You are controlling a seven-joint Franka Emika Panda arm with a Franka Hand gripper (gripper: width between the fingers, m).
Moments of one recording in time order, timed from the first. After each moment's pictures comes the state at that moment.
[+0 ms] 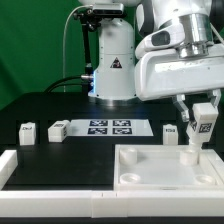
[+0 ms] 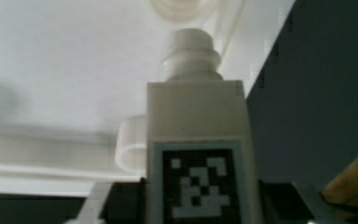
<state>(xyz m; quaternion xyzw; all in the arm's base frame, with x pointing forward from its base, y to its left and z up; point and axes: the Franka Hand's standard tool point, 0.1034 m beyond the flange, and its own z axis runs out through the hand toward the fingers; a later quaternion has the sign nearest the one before) 0.537 0.126 0.098 -0.96 -0.11 -0.24 0.05</state>
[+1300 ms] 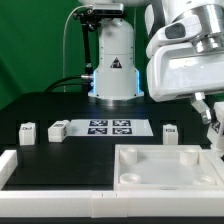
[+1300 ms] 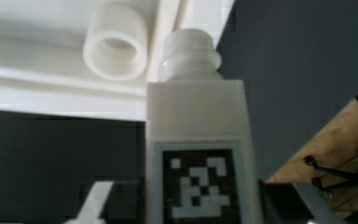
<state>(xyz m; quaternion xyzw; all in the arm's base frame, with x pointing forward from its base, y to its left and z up) 0.590 0.143 0.113 -0.95 -0.11 -0.27 0.06</state>
